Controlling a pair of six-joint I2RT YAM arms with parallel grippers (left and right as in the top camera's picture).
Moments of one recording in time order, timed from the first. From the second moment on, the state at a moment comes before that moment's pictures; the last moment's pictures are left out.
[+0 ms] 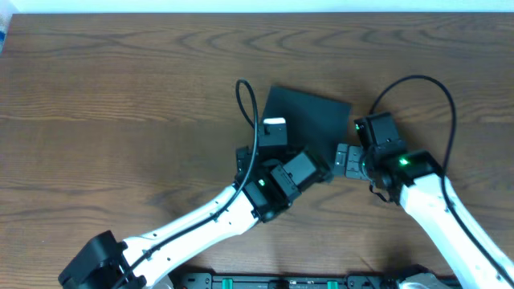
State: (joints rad) left arm -0.96 1.51 1.05 -0.60 -0.66 -0.87; right arm 0.33 1.26 0.86 -0.79 0.15 0.47
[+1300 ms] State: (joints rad) left arm -0.33 1.78 1.05 -0.50 -0.13 -0.43; right arm 0.10 1.57 0.86 -0.40 0.21 0.53
